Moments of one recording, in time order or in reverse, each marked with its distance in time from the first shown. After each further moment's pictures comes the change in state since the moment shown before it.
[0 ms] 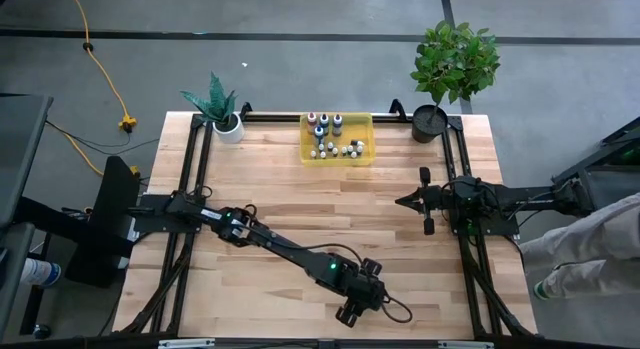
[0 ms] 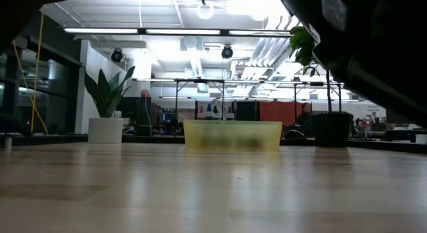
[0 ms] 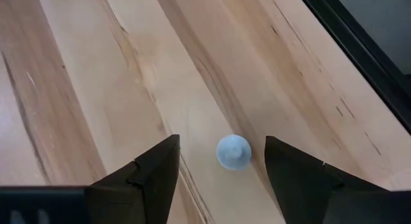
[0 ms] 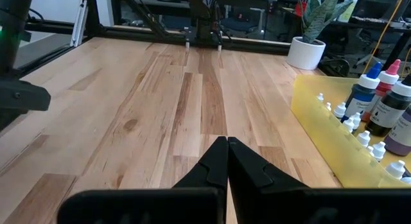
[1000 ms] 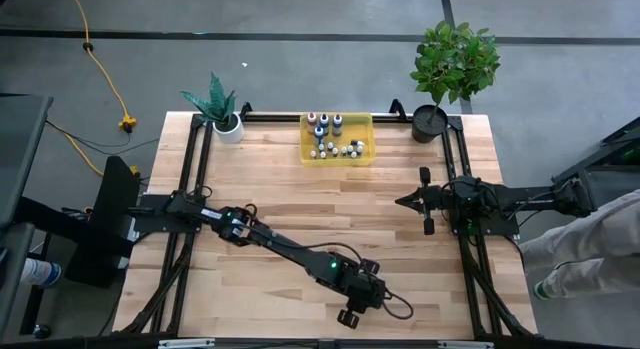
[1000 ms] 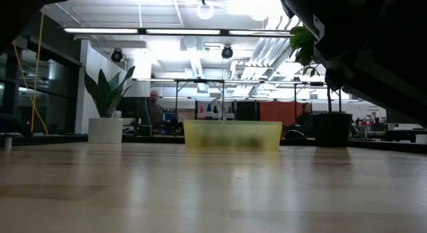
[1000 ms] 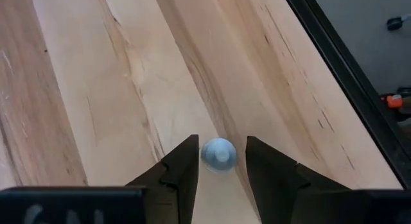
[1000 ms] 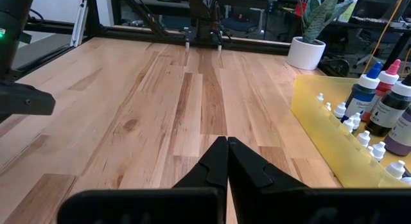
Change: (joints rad) left arm 0.006 0.000 0.000 0.006 0.054 -0.116; right arm 0.000 0.000 0.000 0.000 0.000 0.000
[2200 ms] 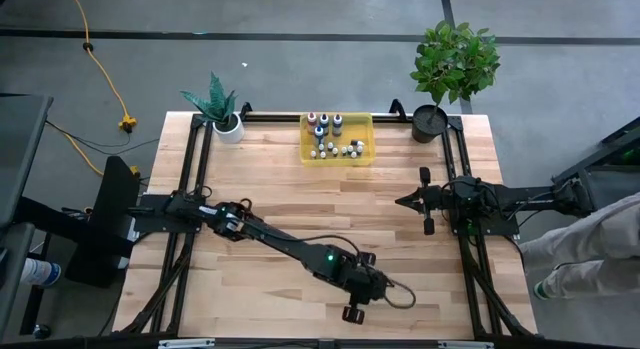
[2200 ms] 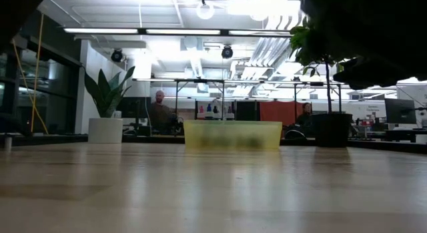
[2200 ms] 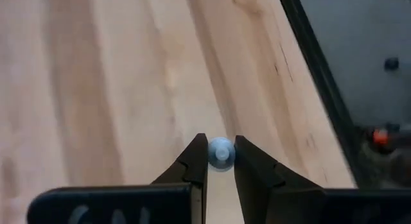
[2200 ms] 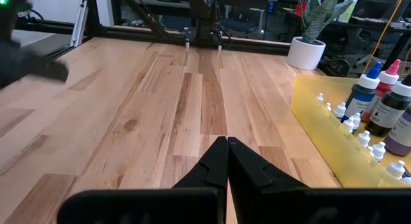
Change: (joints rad) left arm 0.013 -0.063 0.000 -0.049 -0.028 -0.148; right arm 0.000 0.000 0.000 0.000 0.000 0.000
